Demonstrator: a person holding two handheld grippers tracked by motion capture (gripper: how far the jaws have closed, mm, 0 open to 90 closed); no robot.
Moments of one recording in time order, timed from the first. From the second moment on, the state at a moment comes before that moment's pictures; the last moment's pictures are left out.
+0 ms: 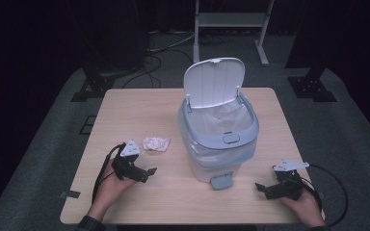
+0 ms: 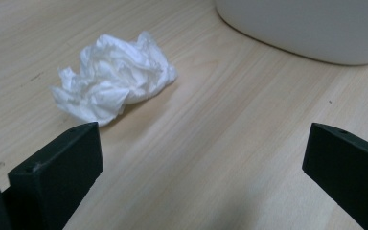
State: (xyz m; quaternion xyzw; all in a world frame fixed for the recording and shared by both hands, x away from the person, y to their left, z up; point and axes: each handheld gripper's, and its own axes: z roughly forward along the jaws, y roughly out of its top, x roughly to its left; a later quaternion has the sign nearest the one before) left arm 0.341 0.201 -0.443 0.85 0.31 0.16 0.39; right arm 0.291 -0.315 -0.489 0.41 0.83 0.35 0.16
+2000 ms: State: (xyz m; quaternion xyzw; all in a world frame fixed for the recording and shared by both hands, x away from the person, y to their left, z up) left arm 0.437 0.185 -0.477 0.84 0.36 0.13 0.38; right arm 0.291 -0.315 -0.489 0.41 0.83 0.35 0.16
